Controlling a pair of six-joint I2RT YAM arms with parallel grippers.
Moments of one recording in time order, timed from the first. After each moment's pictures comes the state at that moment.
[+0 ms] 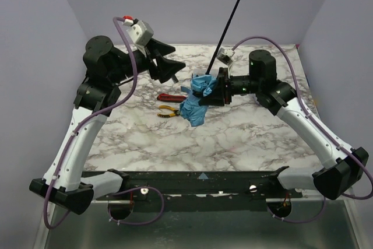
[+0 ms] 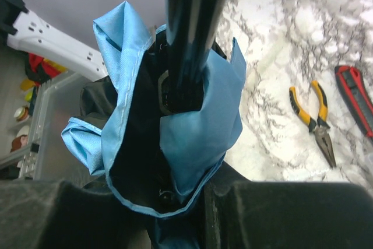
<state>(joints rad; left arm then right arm) -0.37 1.16 1.49 -0.26 0.68 -0.10 0.54 1.28 1.29 -0.28 -0.93 0.20</state>
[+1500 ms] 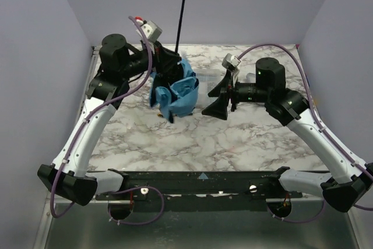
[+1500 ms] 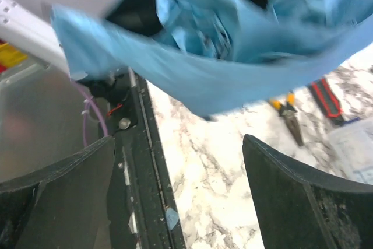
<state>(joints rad) -0.40 1.26 1.43 -0.22 0.68 -0.17 0.61 1.18 1.27 -0.45 -0.76 0.05</state>
